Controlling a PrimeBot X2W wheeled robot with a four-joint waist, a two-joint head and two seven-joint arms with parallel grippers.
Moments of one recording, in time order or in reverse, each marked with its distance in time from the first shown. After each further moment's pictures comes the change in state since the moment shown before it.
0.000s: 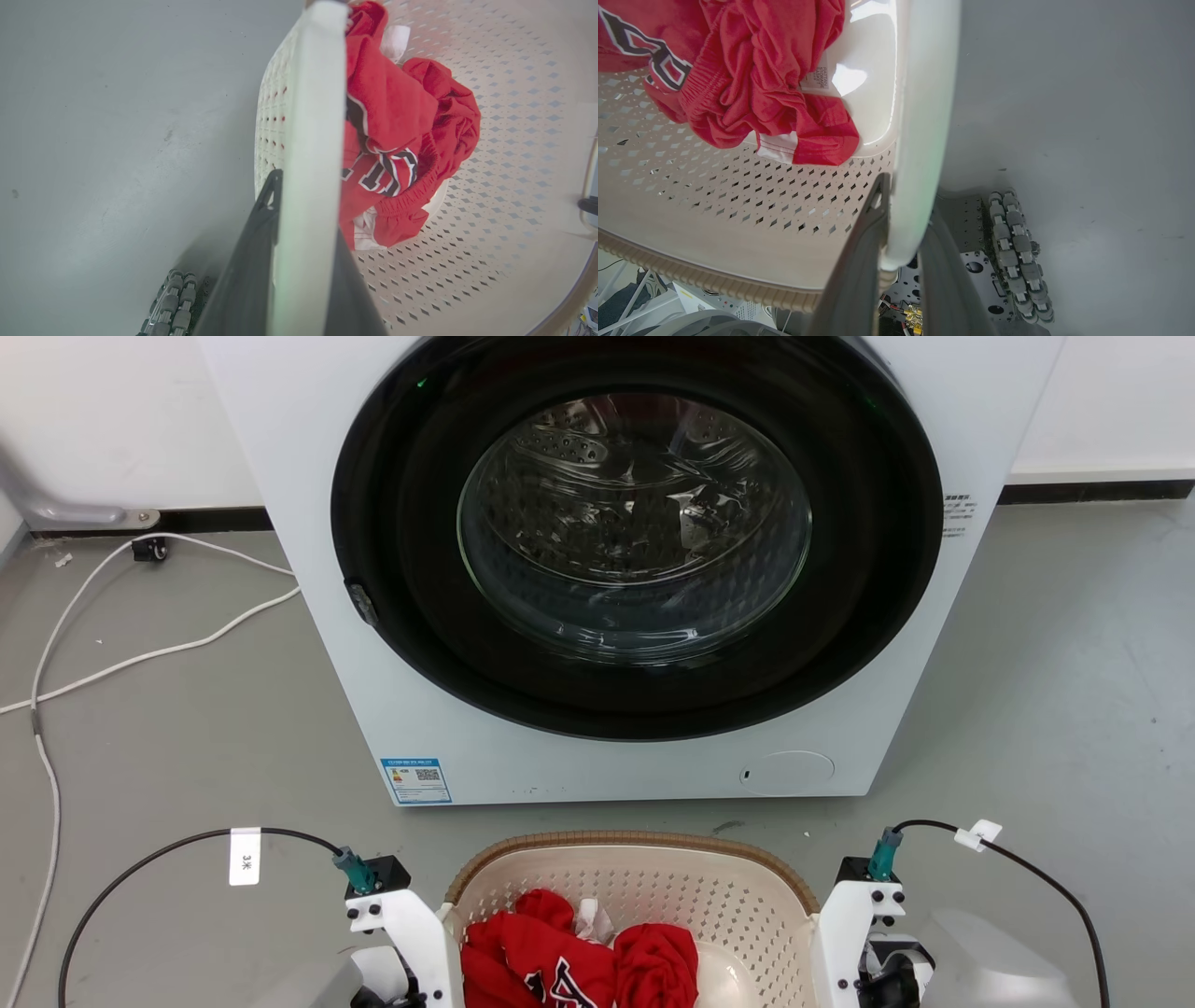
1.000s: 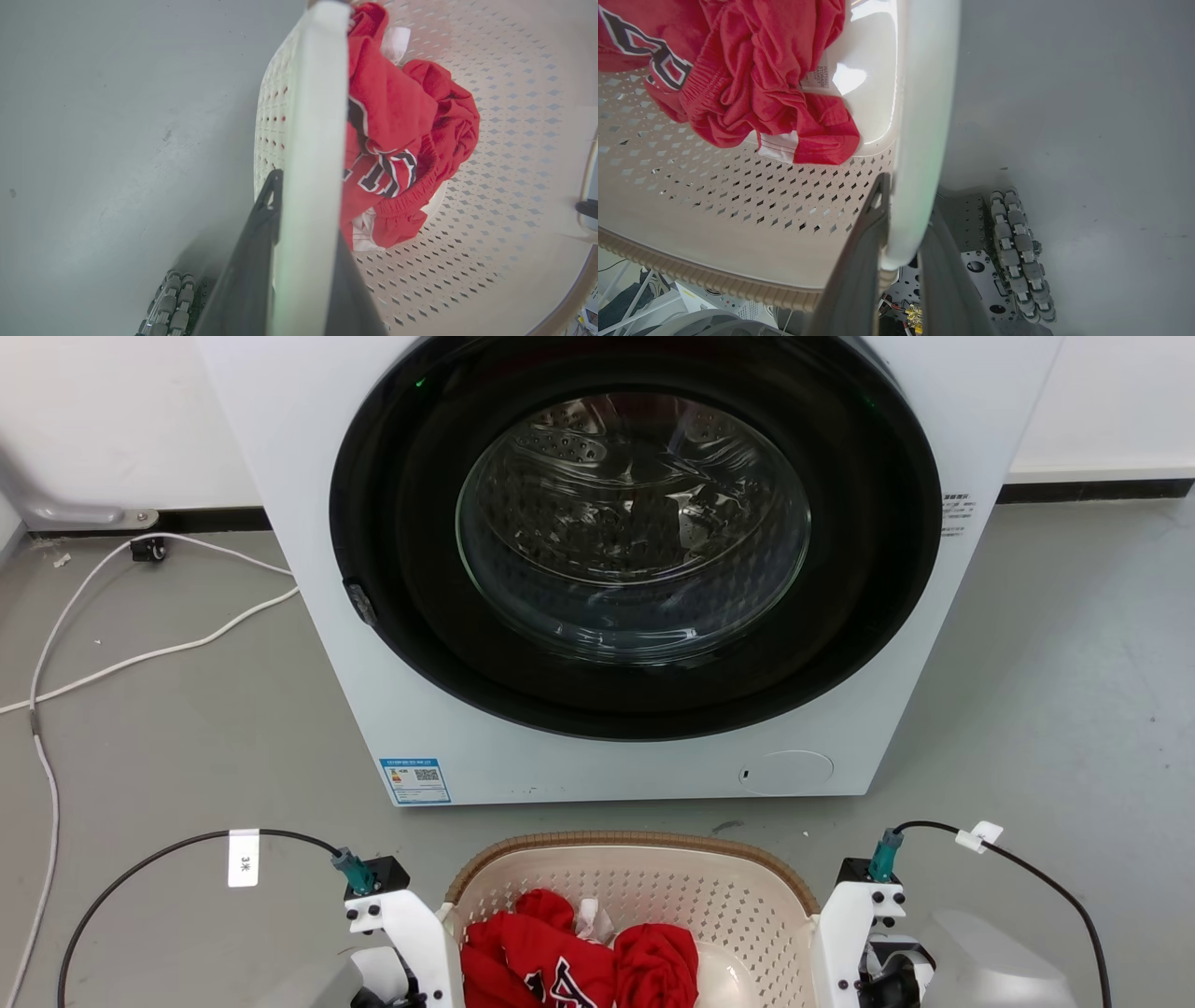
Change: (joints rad) left arm 0.000 -0.002 -0.005 0.004 -0.010 0.001 -0.005; right arm 0.001 -0.001 0.005 0.001 0.011 0.000 0.000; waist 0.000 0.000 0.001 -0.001
